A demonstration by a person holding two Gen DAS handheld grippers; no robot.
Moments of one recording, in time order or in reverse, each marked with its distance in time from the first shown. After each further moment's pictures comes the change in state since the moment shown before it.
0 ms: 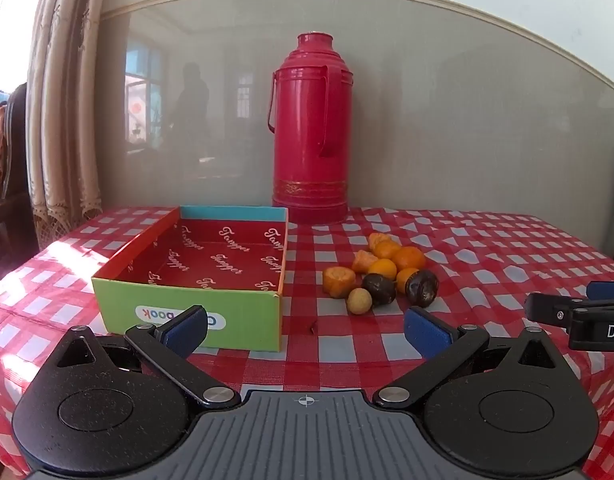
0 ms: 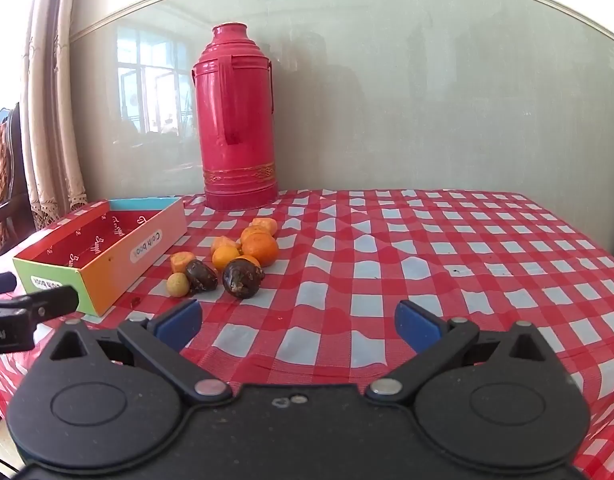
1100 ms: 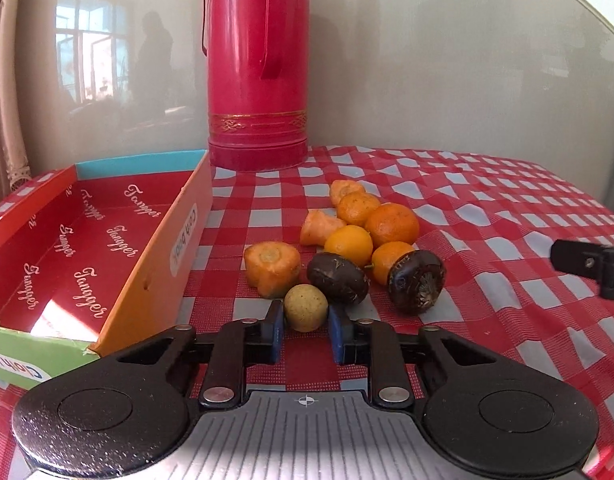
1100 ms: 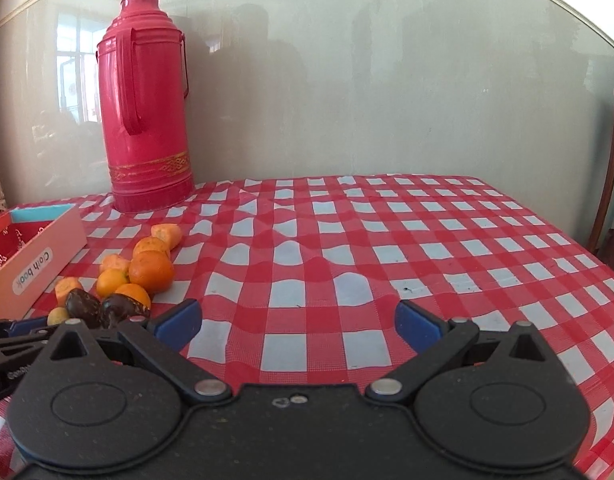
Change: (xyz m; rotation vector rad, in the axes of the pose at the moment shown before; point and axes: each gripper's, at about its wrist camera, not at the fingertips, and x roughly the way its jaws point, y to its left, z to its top) left arm 0.131 -0.055 0.015 -0.078 0.161 -0.129; right arm 0.082 -0.042 0.021 0.053 0.058 -0.189
